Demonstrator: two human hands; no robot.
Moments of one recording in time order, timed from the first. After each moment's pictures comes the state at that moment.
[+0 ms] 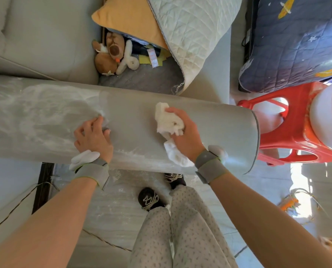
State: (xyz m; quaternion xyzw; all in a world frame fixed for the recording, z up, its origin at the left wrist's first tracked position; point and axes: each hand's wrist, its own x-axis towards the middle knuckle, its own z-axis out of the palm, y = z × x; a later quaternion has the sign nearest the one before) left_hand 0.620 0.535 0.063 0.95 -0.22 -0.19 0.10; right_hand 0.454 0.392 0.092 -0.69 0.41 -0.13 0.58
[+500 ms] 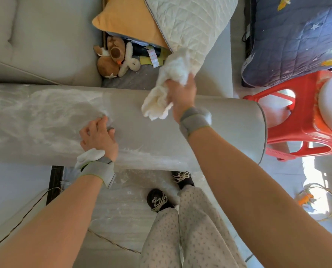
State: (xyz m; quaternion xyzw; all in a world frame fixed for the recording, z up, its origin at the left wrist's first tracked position) left_hand 0.623 0.536 0.068 0.95 -0.24 -0.20 0.08; right_hand 0.532 0.357 0.112 -0.42 0.55 -0.30 0.65
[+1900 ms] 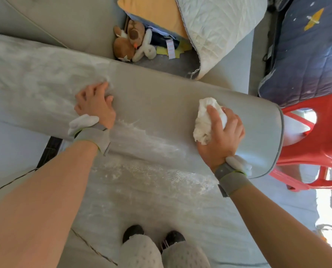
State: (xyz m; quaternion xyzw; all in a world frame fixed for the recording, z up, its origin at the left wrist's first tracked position) left_hand 0.611 0.540 0.037 0.96 -0.21 -0.09 0.16; right_hand 0.370 0.403 0.014 -0.87 0.41 -0.27 0.05
